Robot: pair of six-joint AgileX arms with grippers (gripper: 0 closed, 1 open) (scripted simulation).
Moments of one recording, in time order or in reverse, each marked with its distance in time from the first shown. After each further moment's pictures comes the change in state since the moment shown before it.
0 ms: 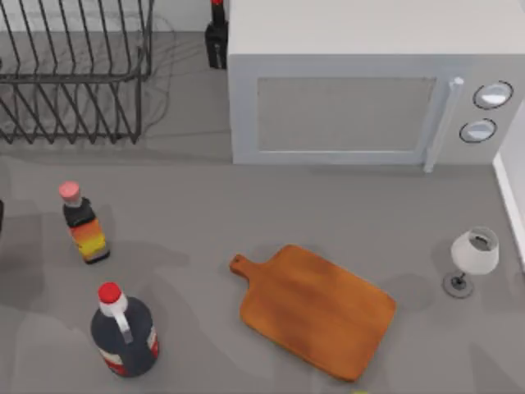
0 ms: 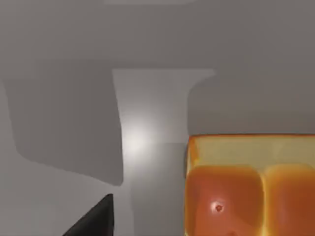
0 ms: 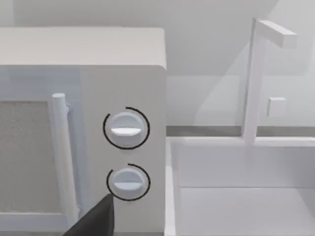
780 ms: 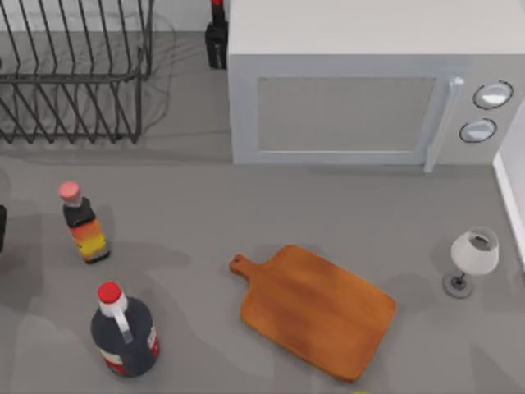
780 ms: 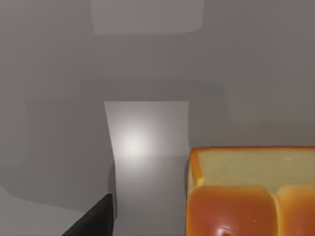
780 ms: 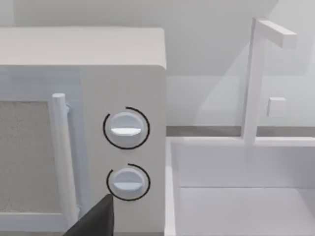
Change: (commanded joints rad) left arm 0.002 0.038 -0.040 0.070 0.000 0.002; right arm 0.000 0.000 0.000 0.000 0.000 0.000
